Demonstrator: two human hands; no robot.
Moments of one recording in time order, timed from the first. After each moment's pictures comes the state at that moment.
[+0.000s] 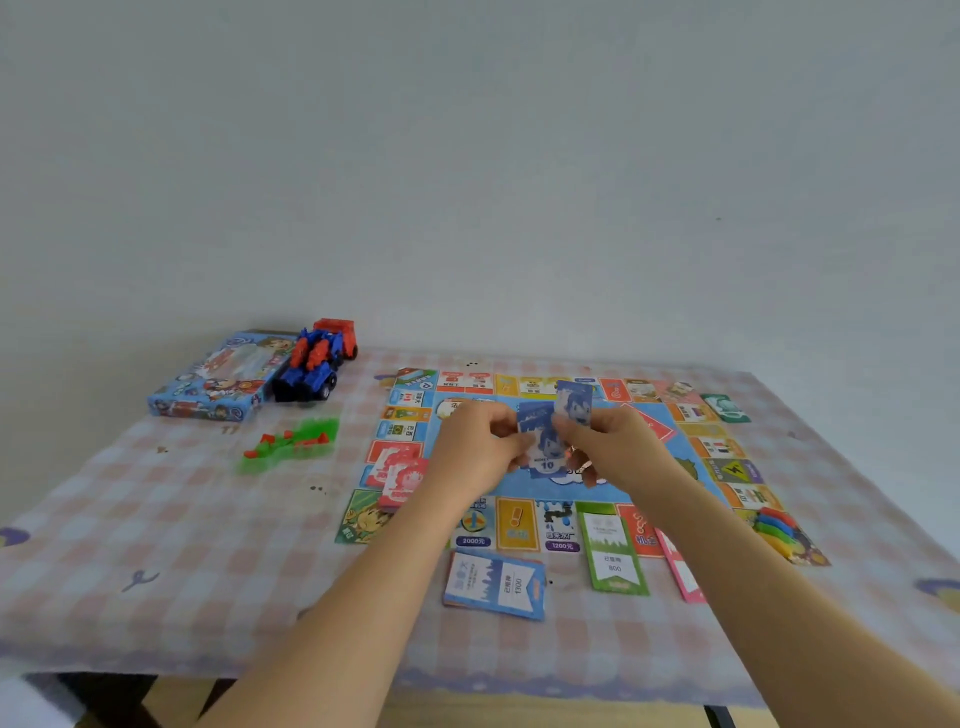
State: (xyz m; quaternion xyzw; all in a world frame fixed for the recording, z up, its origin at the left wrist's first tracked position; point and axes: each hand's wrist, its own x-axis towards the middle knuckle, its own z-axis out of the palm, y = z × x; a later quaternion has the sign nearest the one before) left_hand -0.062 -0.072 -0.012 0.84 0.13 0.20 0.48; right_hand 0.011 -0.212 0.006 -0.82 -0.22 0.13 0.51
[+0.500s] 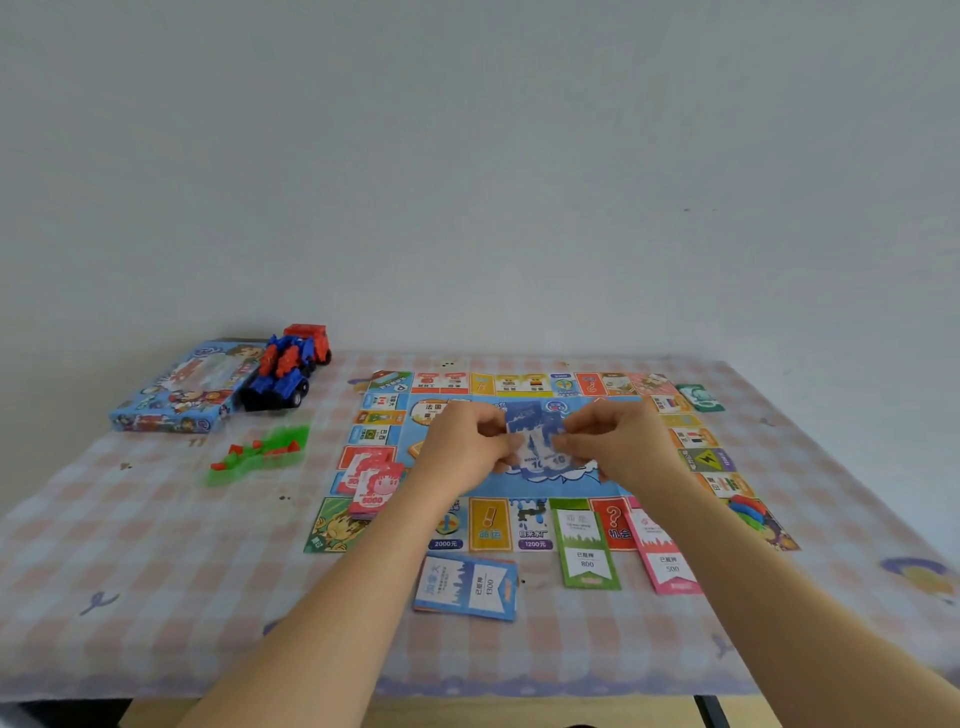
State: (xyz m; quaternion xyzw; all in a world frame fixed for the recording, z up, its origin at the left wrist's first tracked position) left_hand -0.046 -0.080 -0.013 0.84 0.13 0.15 0.51; right_hand 0.025 -0.240 0.003 -0.82 -0.20 0.07 0.52
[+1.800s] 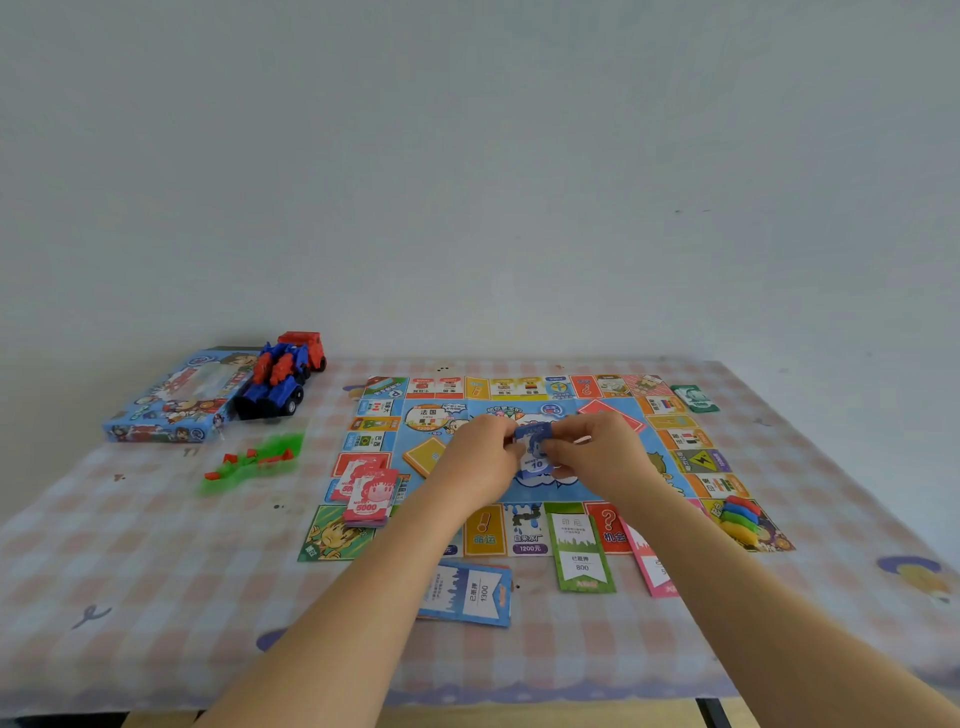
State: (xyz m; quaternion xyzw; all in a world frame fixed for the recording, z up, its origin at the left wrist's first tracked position) left_hand -0.034 -0.096 -0.015 0.94 0.11 0.10 0.32; right_hand 0.032 -0.227 -0.012 -0.85 -0.21 0.09 0.48
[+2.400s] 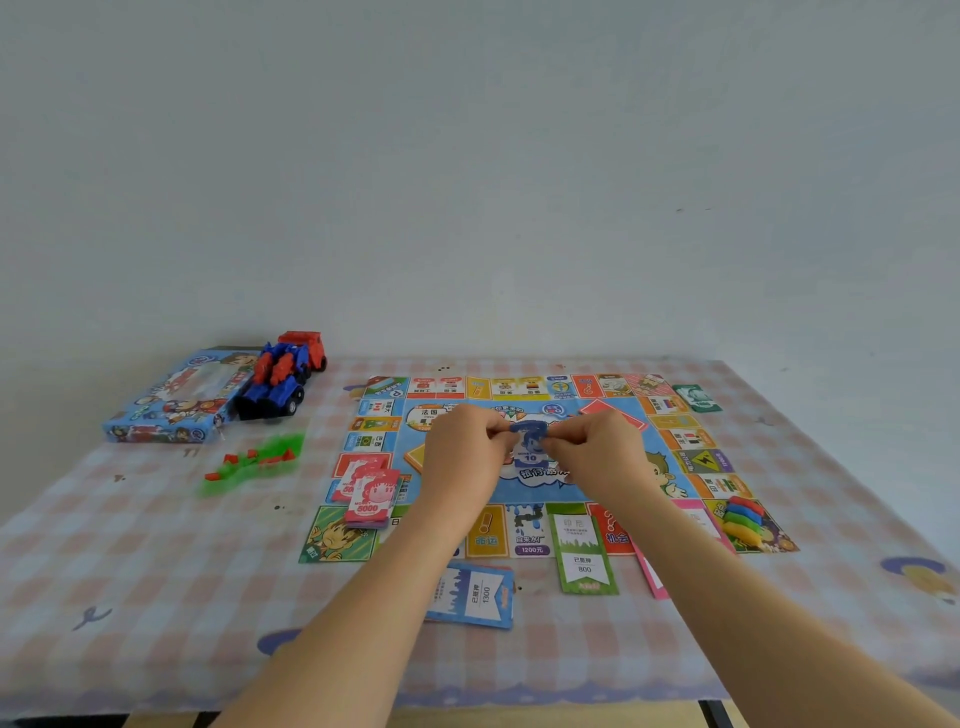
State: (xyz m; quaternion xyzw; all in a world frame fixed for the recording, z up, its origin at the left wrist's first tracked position) left_hand -0.042 -0.096 -0.016 0.89 0.16 0.26 0.34; right_hand 0.023 -0.220 -0.009 -0.88 -0.21 0.02 0.42
